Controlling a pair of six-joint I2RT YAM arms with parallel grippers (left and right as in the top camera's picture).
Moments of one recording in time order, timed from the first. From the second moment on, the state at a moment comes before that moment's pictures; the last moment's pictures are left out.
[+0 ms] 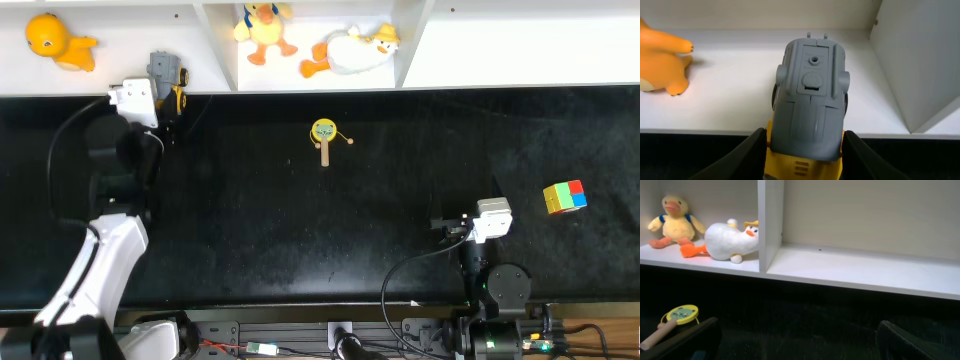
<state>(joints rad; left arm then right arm) 0.09 1.34 0.64 0.34 0.08 0.03 0.02 0.01 0.02 -0.01 -0.08 -0.06</state>
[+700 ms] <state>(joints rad) 0.09 1.47 0.72 0.50 0.08 0.02 0.02 0.01 0.02 -0.01 -0.08 -0.06</state>
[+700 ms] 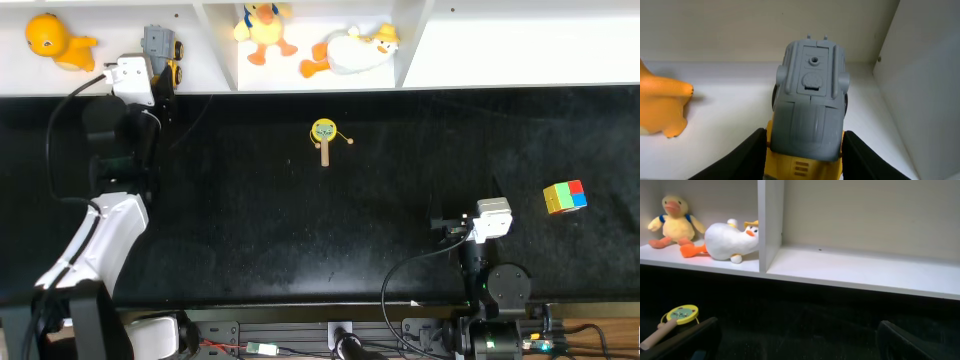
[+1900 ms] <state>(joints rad) 0.09 1.64 0.81 0.57 0.08 0.00 0.02 0.01 0.02 -0.02 -0.08 -0.06</state>
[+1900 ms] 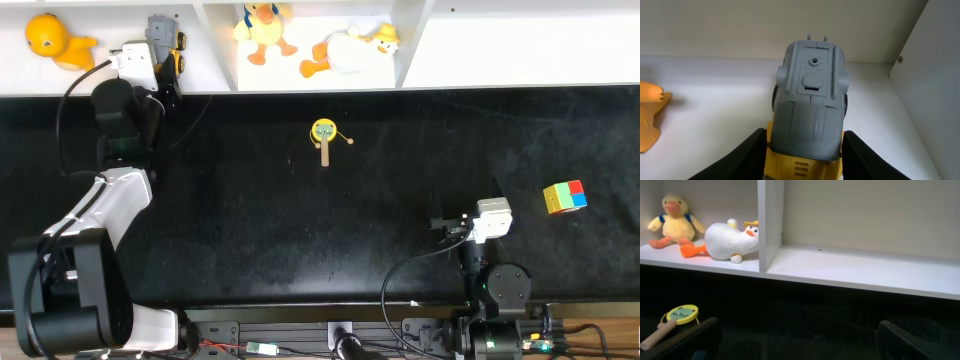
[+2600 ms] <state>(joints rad) 0.09 1.64 0.82 0.53 0.07 -0.01 0.02 0.01 0.02 -0.01 -0.08 -0.06</state>
